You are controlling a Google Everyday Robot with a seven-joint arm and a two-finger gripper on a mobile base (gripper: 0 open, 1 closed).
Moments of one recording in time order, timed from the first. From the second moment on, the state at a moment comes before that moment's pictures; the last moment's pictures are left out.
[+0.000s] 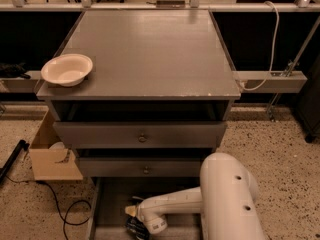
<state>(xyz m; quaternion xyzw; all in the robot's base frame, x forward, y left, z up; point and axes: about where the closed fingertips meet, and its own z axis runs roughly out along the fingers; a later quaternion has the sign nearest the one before) 0.525 0.085 0.137 -0.01 0.97 0.13 0.21</state>
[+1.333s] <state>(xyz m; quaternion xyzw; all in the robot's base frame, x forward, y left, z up) 0.525 0.085 0.137 -0.01 0.97 0.13 0.21</state>
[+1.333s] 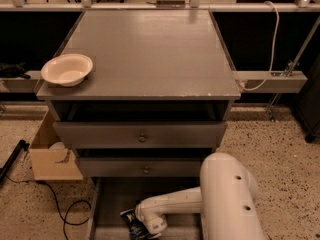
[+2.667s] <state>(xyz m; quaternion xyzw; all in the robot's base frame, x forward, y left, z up) 0.557 0.009 0.183 0.04 0.97 0.12 0.21</state>
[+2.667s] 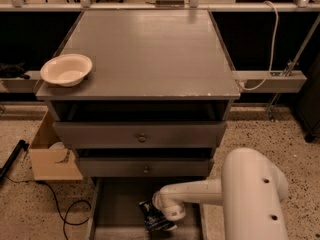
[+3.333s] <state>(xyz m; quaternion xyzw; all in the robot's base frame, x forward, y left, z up) 0.557 -0.055 0.225 0.05 0.97 0.10 0.23</state>
